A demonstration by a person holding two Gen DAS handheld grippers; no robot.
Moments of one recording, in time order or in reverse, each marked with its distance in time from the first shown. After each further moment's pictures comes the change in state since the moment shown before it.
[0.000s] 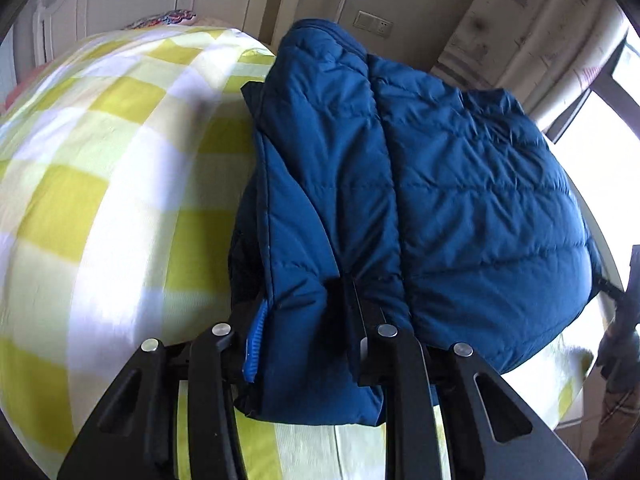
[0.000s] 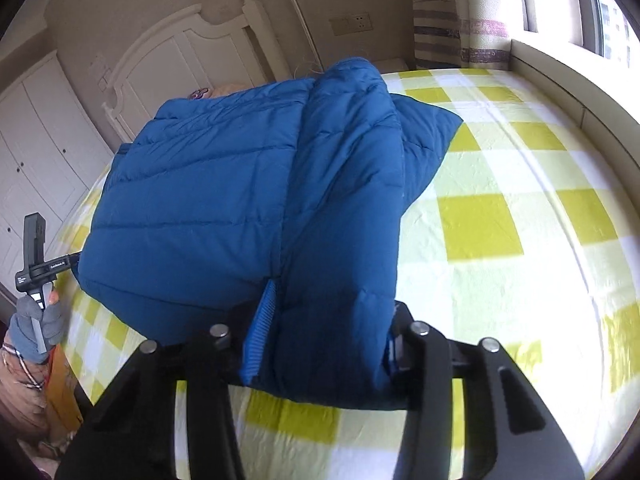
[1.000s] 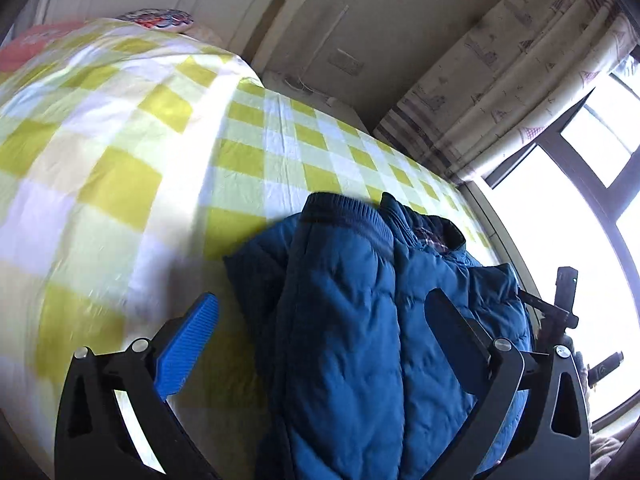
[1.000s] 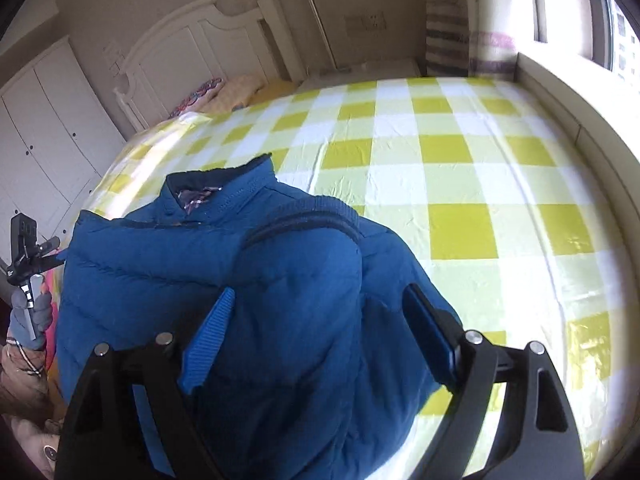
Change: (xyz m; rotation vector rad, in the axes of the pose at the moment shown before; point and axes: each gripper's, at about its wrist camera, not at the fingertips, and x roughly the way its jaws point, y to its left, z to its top) left arm -0.080 0.063 -0.021 -0.114 -0.077 -0.272; right arm -0.022 -0.008 0.029 -0.034 0.071 0.031
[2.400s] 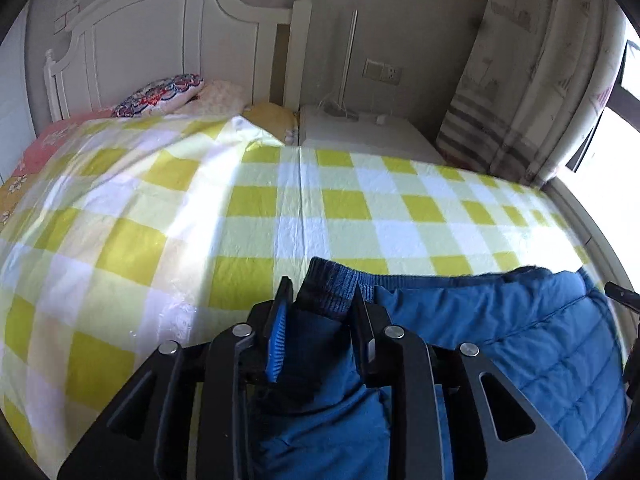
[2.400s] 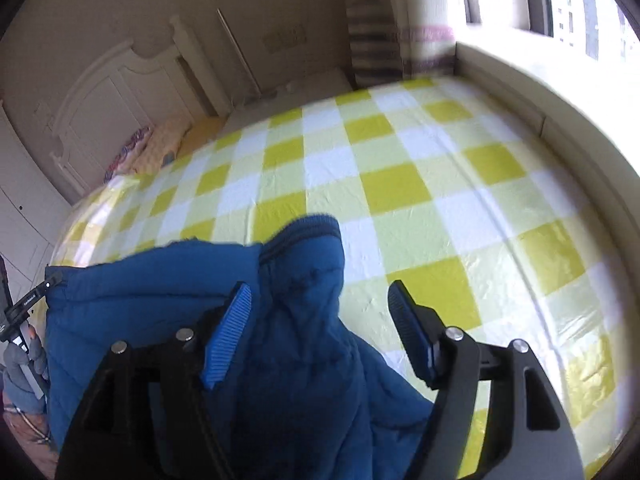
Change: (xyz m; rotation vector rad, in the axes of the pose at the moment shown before) left arm 0.073 -0.072 0.099 0.180 -0.115 0.364; right arm 0.016 -0.015 0.055 0.195 -0.138 -0.205
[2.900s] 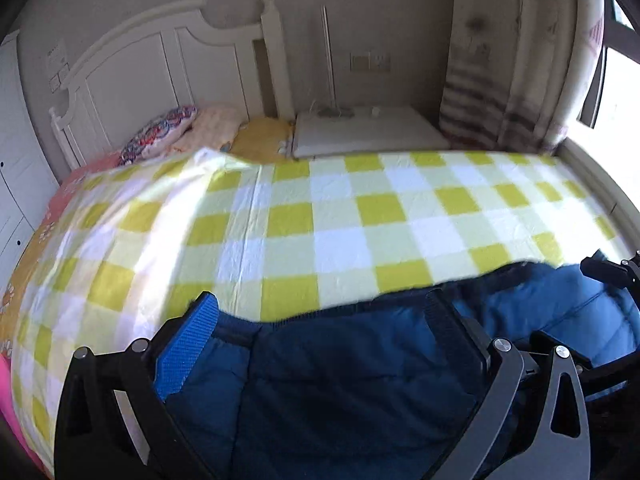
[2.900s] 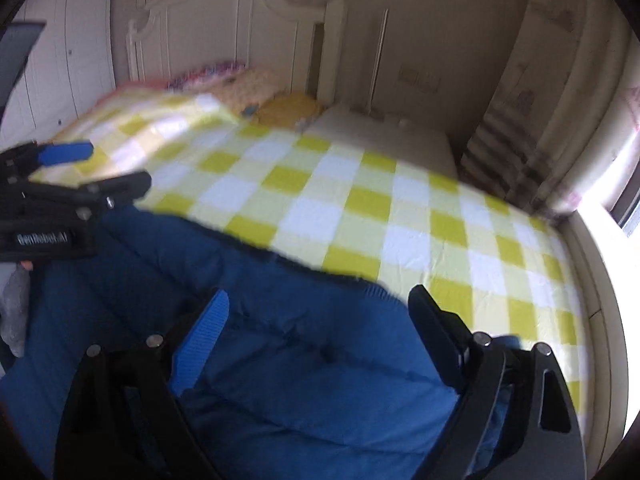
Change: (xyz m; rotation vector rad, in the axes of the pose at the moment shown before) left arm 0.043 -0.117 -0.007 0.165 0.075 0.184; right arm 0.073 0.198 -0.022 -0.551 0.070 -0.034
